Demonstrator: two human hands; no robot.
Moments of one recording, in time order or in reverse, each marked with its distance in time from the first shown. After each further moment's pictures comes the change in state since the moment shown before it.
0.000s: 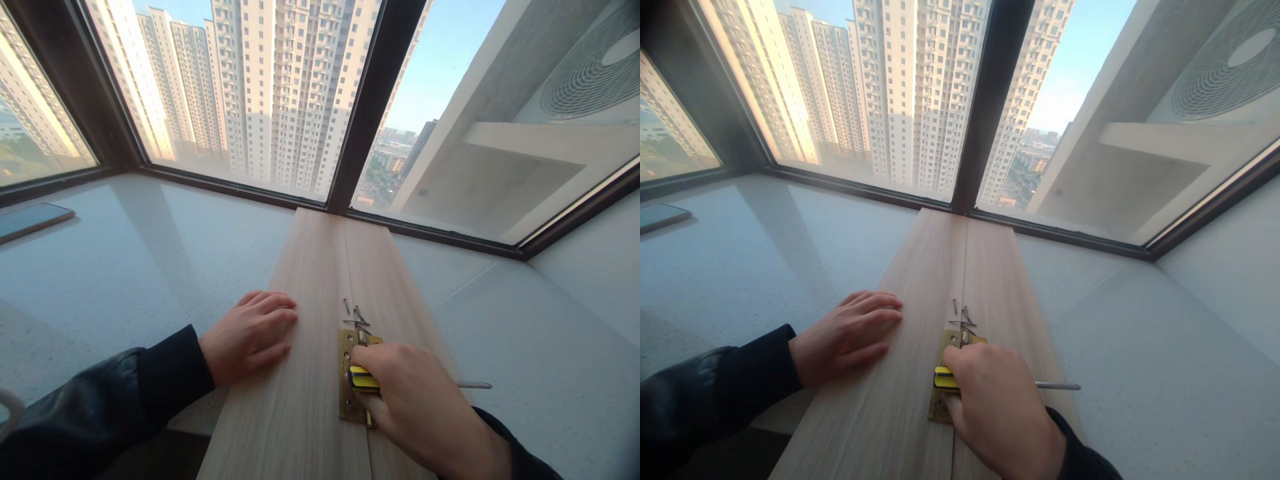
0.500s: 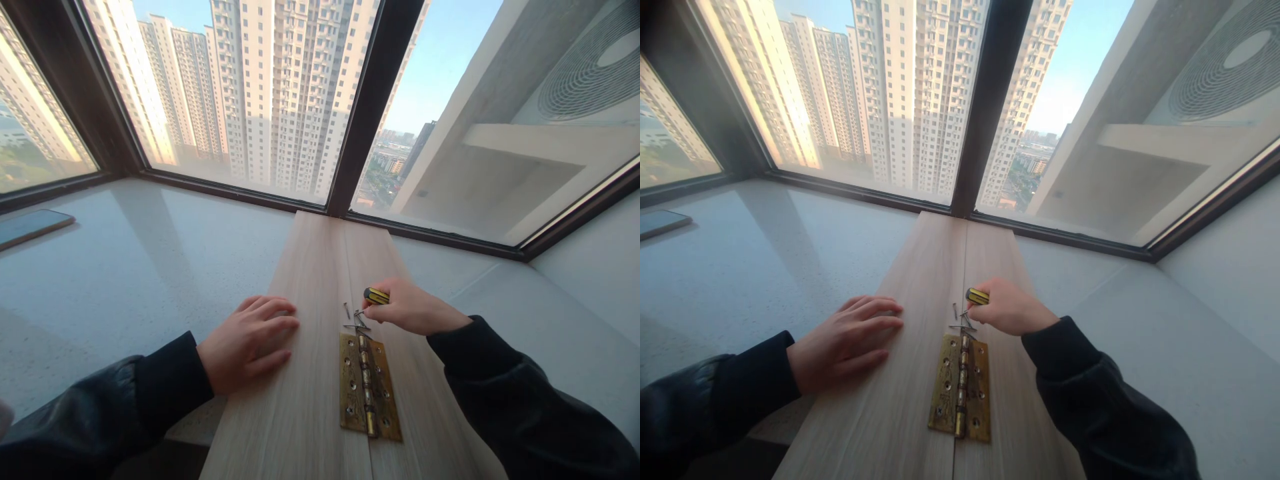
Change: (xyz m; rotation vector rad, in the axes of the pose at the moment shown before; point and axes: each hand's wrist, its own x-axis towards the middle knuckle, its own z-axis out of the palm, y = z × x) left_hand -0.001 0.000 0.003 0.012 0.009 0.009; right_hand 0.079 0.073 -0.034 0.258 -0.232 -0.018
